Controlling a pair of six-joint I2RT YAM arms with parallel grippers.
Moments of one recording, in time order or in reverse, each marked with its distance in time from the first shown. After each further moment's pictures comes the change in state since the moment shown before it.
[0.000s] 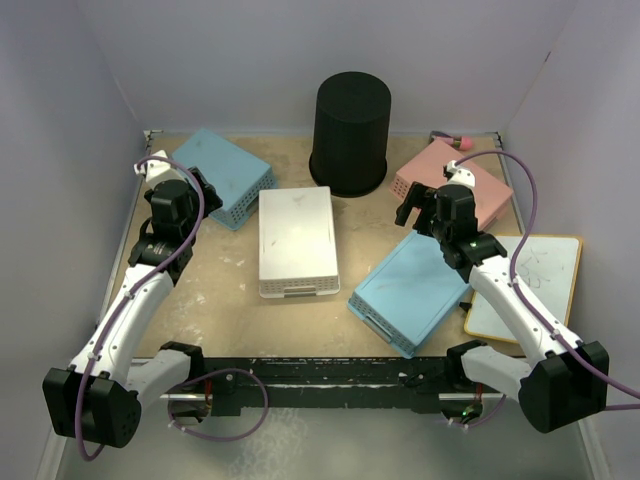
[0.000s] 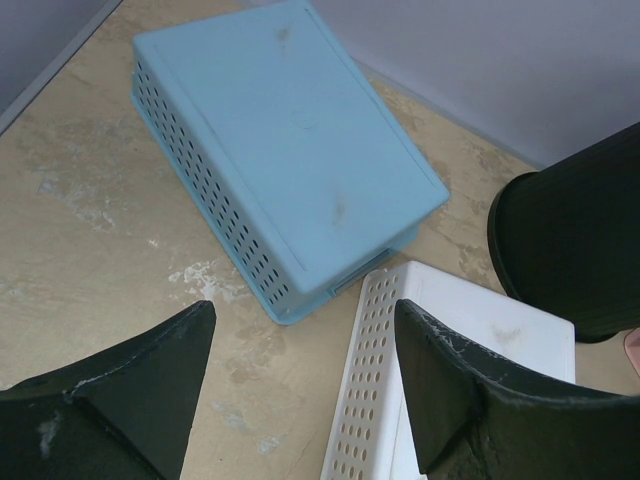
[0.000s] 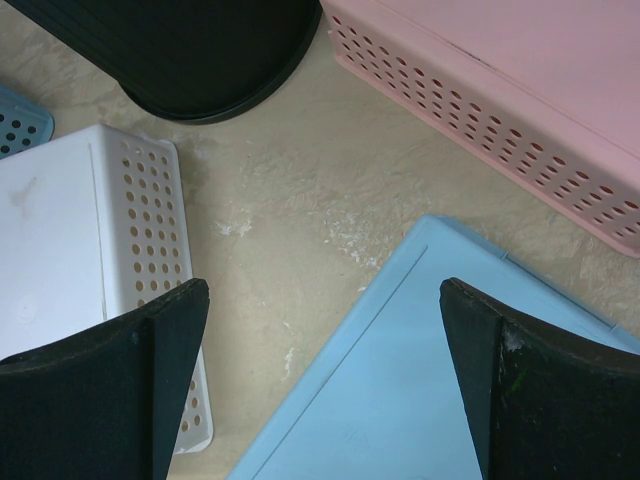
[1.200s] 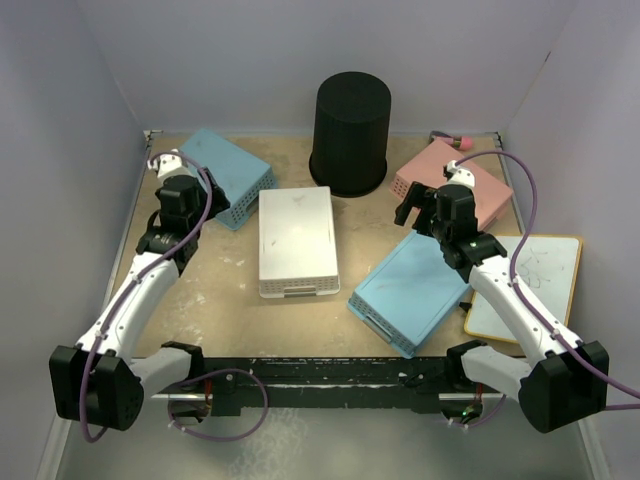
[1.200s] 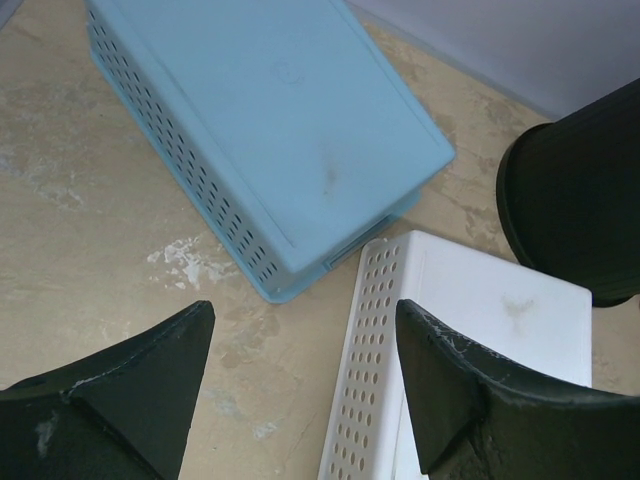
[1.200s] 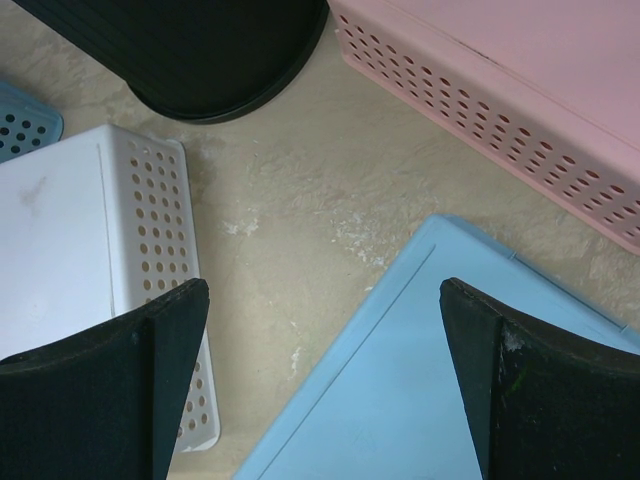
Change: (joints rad) left arm 0.000 0.075 0.005 0.009 0.066 -0.002; right arm 0.000 0.000 0.000 0.003 -0.008 0.011
